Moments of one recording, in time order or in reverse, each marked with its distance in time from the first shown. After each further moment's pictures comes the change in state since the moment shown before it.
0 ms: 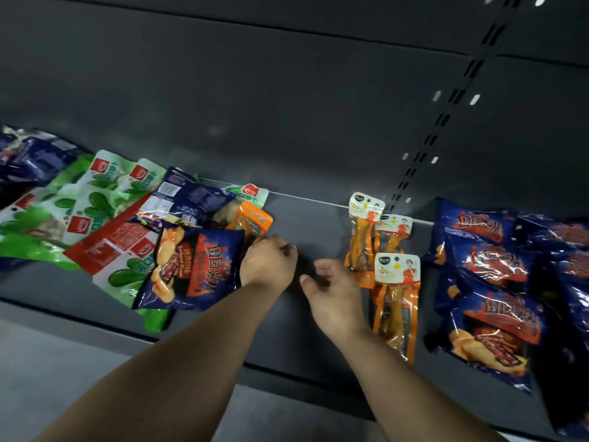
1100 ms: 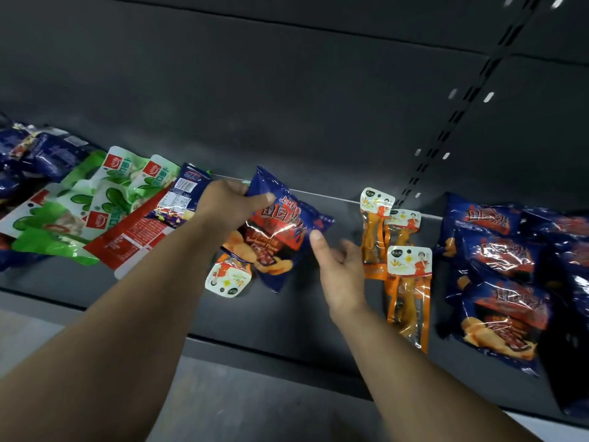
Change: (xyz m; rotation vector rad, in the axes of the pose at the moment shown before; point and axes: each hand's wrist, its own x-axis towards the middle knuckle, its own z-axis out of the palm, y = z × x) left_hand 0.024 -0.019 -0.120 -0.416 -0.119 -0.042; right_hand -0.003 -0.034 0.020 0.509 0.068 0.213
